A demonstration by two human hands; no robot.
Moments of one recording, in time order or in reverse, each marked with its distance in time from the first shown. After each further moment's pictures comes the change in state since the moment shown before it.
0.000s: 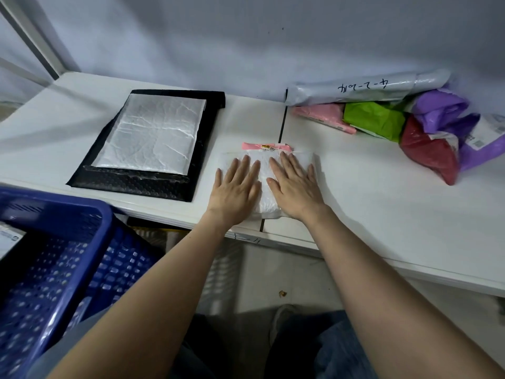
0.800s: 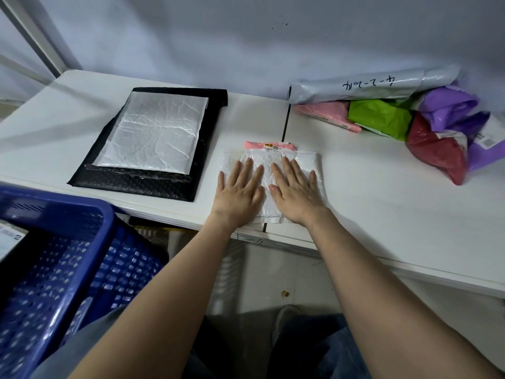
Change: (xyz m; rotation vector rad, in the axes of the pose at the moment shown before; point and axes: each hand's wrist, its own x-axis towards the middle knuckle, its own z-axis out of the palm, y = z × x) left_hand 0.001 0.001 0.009 -0.018 -0.057 -0.027; right_hand 0.004 0.004 0.018 0.029 -0.111 0.030
